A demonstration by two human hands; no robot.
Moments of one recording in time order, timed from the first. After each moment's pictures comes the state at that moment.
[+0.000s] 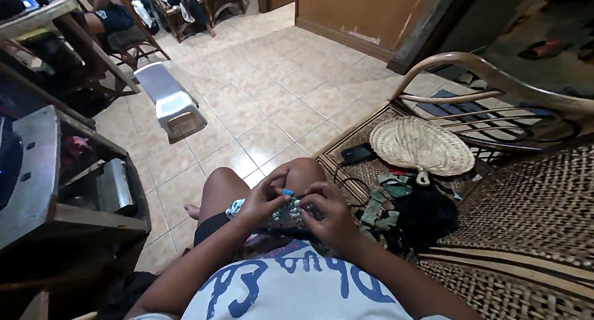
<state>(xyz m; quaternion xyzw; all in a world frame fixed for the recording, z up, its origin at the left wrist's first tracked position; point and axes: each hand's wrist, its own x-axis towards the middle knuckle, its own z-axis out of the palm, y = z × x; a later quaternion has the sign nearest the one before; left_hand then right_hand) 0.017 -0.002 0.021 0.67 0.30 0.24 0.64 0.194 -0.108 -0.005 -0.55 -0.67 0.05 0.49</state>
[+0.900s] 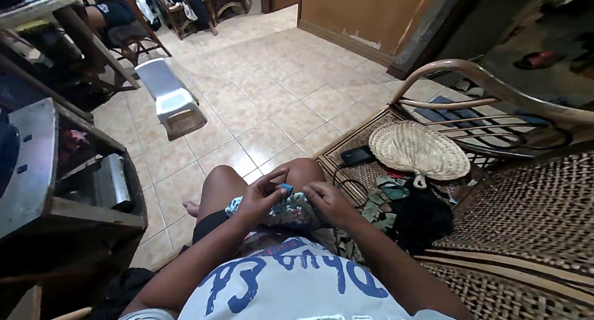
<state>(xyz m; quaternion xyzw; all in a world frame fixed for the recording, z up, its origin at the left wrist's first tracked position) 0.013 -0.003 0.018 0.66 0.30 0.31 0.61 0.225 -0.085 0.004 -0.60 -0.63 0.32 0.36</state>
